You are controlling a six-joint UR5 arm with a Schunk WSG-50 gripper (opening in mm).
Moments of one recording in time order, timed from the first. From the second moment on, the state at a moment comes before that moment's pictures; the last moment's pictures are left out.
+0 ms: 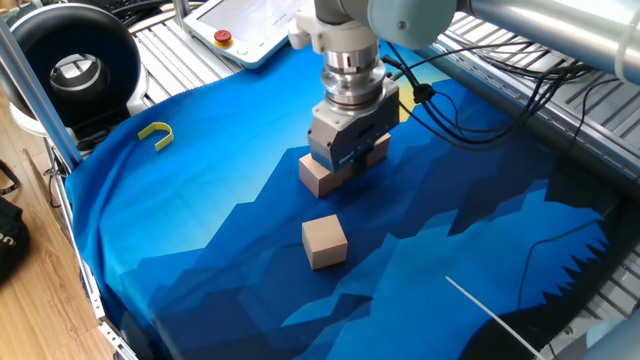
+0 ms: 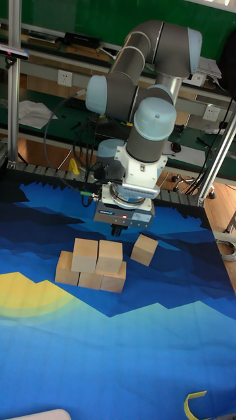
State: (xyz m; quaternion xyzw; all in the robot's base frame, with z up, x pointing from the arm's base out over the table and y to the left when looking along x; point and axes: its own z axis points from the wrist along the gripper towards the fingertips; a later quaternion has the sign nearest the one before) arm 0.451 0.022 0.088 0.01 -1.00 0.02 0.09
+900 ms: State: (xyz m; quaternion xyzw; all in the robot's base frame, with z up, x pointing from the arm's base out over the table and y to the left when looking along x) arm 0.483 0.028 0.088 0.00 -1.00 0.00 0.05
